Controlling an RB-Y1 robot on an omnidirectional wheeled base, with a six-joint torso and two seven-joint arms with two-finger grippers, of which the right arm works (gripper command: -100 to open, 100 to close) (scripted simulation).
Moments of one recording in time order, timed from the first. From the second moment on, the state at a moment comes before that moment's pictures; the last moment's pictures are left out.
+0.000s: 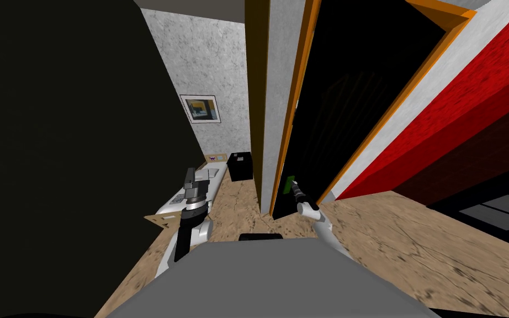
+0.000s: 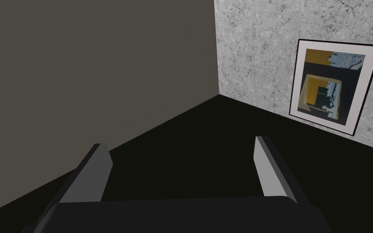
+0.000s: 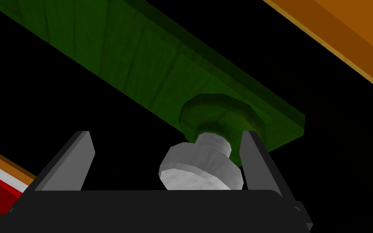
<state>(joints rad) -0.01 -0.20 -0.13 -1.23 -0.41 0.01 0.71</state>
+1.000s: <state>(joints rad) -0.03 -0.20 -0.12 -1.21 -0.53 0.05 0.69</state>
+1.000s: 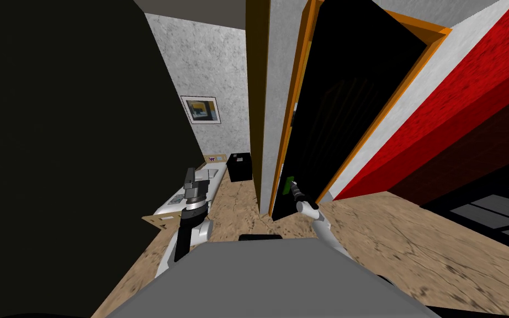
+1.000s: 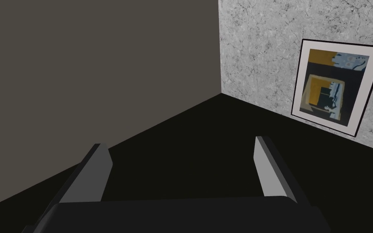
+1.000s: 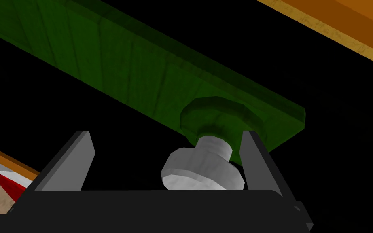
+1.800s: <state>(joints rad) -0.02 -0.21 -0.11 -1.21 -0.63 0.06 0.67</state>
